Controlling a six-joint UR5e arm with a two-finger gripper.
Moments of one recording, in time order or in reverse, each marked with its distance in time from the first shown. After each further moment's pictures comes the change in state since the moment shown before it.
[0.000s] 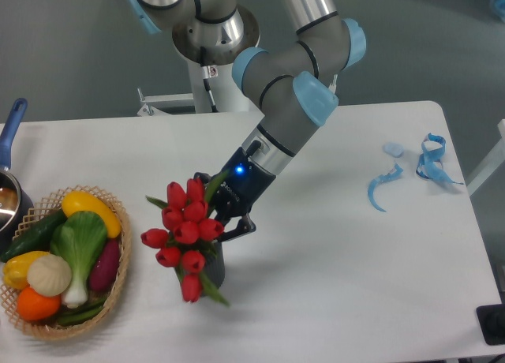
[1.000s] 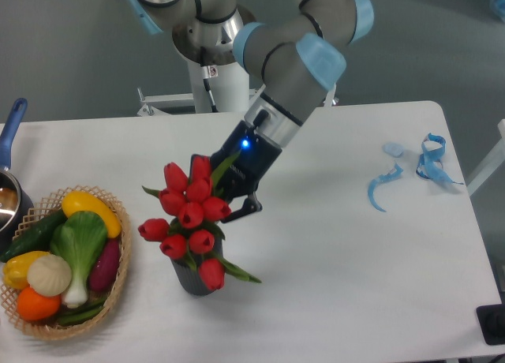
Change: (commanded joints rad) arm 0.015 0.144 0.071 -0.002 -0.038 -0.311
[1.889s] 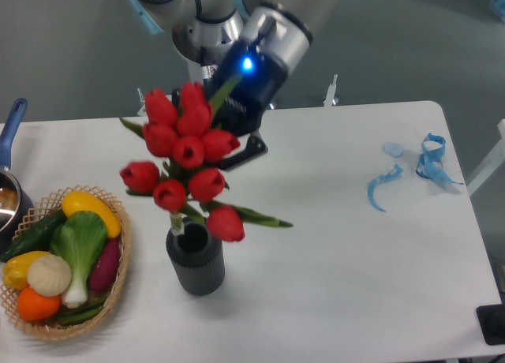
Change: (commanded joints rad) arm 0.006 0.054 0.239 -0.005 -0.048 -0.380
